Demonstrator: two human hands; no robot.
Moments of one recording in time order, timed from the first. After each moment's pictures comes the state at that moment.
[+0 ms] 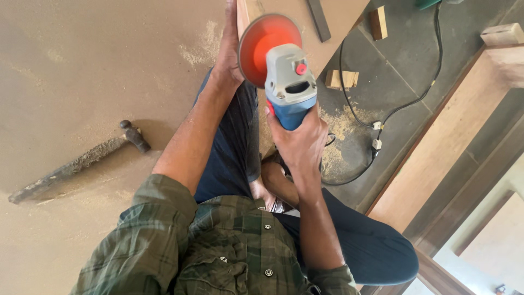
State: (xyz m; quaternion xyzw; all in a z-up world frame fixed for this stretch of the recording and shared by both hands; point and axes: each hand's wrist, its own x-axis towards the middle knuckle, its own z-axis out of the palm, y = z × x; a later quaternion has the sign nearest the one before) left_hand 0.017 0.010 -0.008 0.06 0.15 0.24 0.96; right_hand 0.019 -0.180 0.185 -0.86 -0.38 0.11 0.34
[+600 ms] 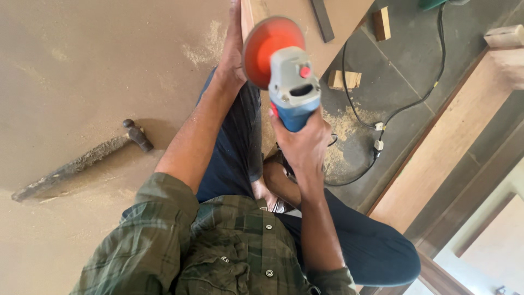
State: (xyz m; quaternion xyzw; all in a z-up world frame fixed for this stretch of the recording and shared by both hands) left_hand 0.019 0.011 -0.008 0.04 0.15 0.23 0.96; right_hand 0.018 -0.180 0.183 -0.87 -0.36 0.13 0.33
